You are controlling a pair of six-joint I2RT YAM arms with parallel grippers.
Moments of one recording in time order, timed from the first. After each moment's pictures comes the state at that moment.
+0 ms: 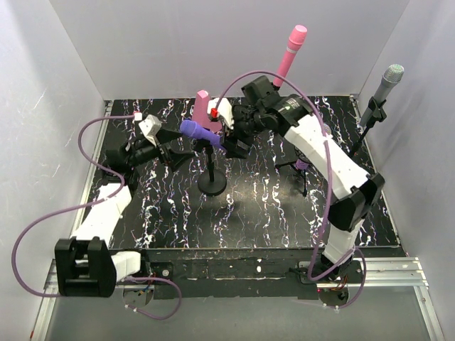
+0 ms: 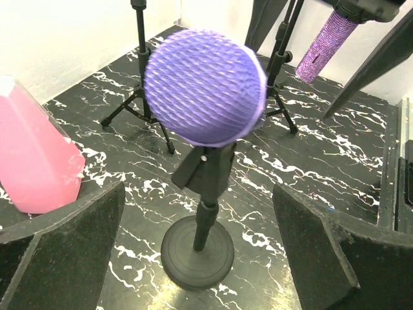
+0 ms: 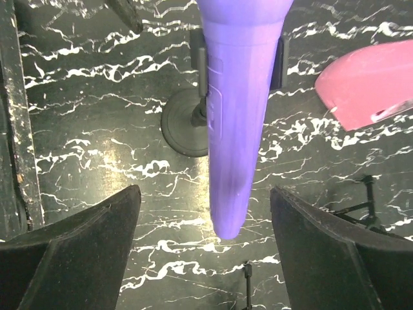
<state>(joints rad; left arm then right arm) -0.03 1.22 0.79 0.44 1.05 -0.09 0.72 1.84 2.08 -1.09 -0.49 -0.66</state>
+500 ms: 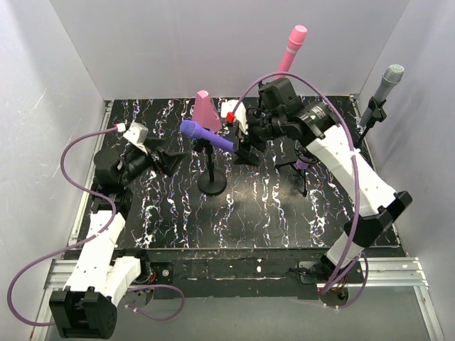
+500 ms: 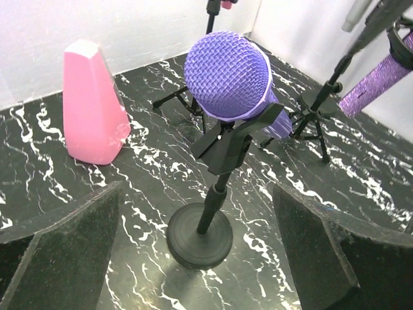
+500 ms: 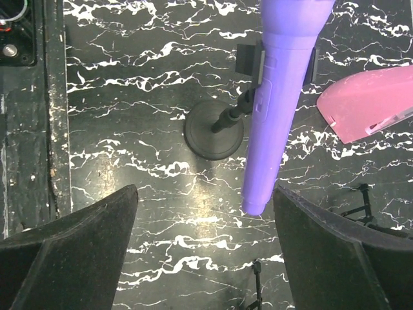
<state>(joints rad) -0.03 0.89 0.71 0.19 0.73 -0.13 0.72 1.64 1.98 -1.09 -0.56 -0.66</state>
